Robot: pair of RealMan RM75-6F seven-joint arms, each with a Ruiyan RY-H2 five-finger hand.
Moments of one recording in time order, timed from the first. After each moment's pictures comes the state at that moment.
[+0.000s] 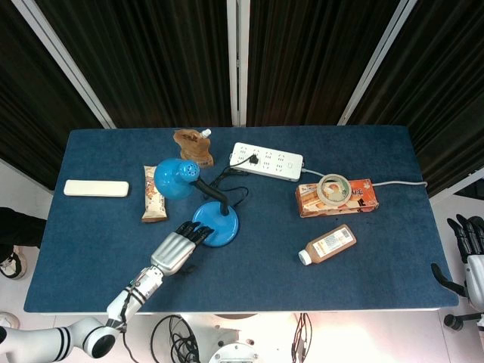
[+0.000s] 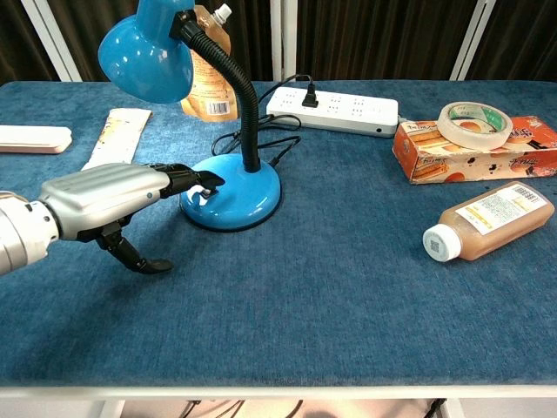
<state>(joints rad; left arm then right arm) -0.59 -1.61 -0.04 -1.50 1.40 0.97 0.29 0.00 -1.04 0.05 -1.58 -1.51 1.54 0.17</state>
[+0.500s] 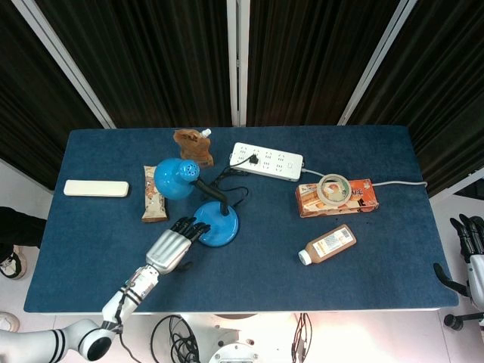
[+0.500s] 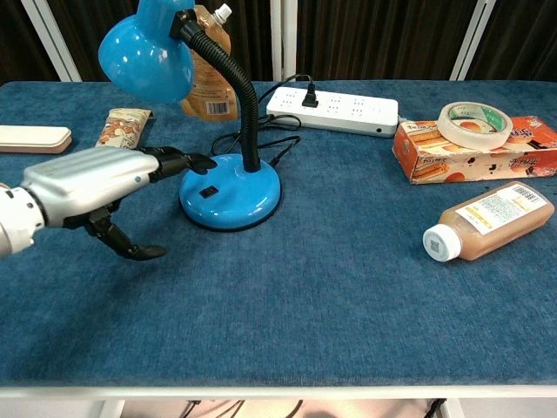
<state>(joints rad) -0.57 -1.56 -0.03 -1.56 1.41 1.05 0.31 0.00 -1.04 0.06 -1.57 -1.51 1.54 0.18</state>
